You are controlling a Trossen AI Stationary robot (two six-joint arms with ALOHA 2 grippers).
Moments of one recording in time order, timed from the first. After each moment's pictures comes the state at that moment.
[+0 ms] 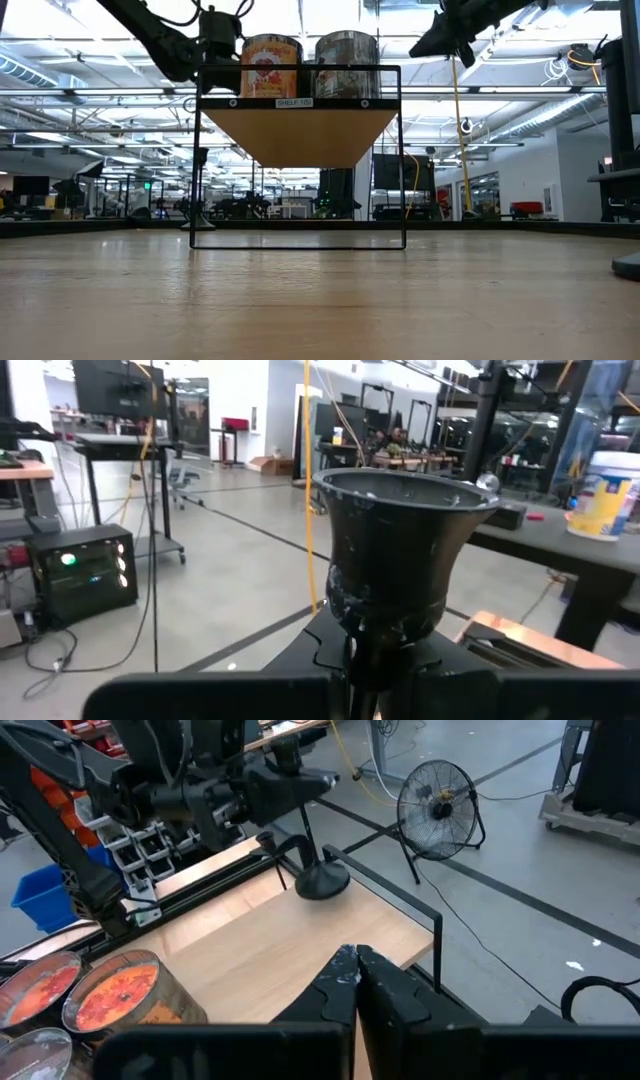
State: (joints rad) left arm 0.67 1.62 1.02 0.66 0.00 -0.09; right arm -0.67 1.02 1.06 -0.34 -0.19 0.17
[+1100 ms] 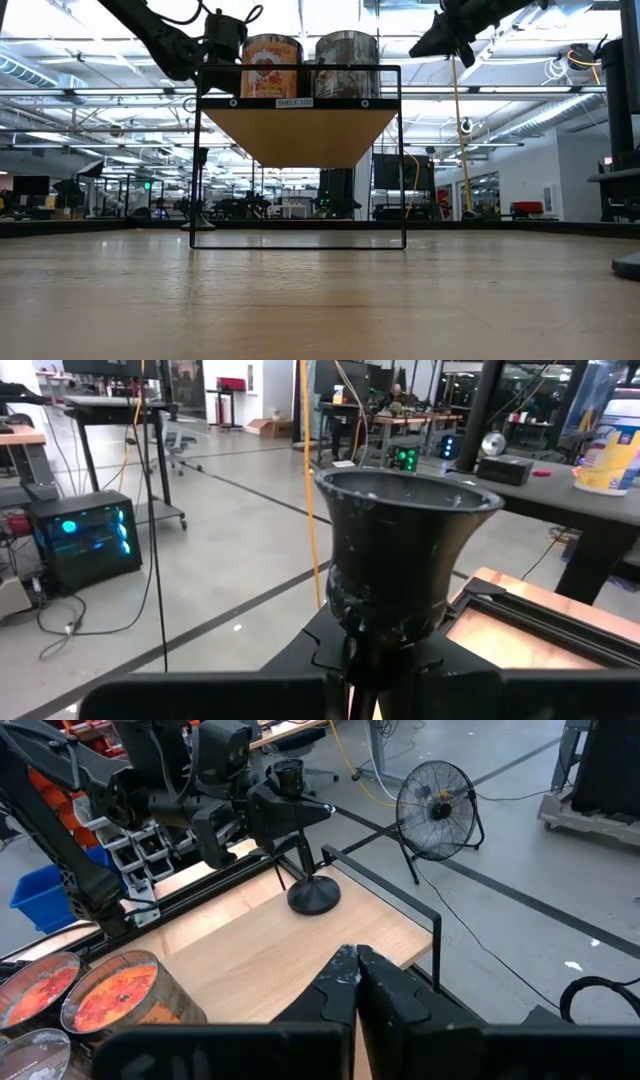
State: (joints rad) left arm 0.66 1.62 1.03 0.55 0.00 -0.07; right arm -0.67 1.02 1.06 -0.34 -0.18 0.17
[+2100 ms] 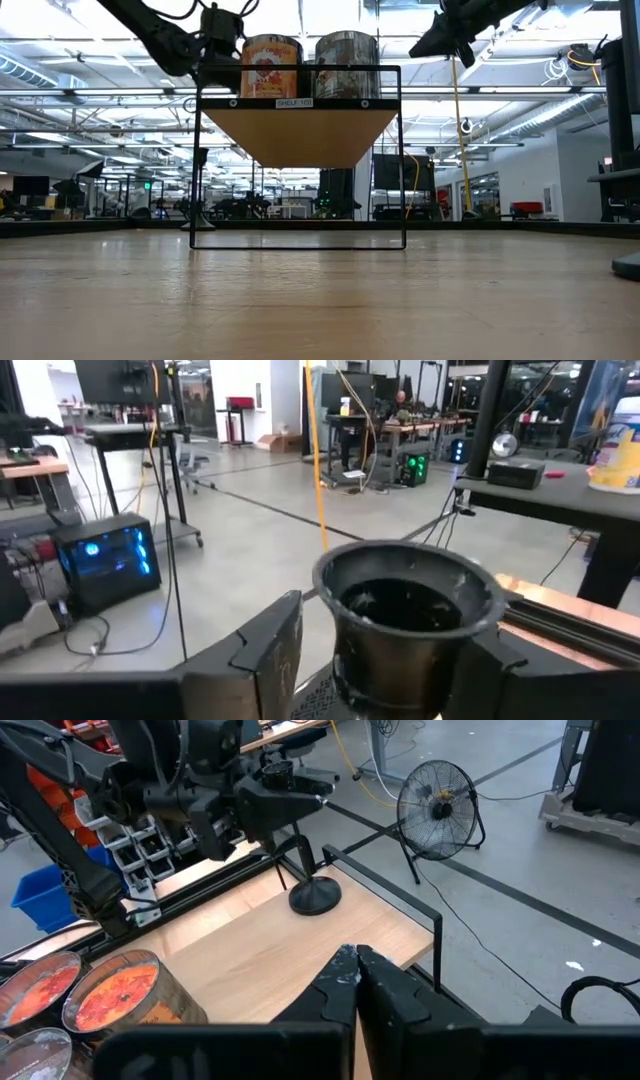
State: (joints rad) left arm 0.66 1.59 1.03 0.55 -0.03 -0.01; right arm -0.67 1.02 1.06 -0.34 -0.19 0.17
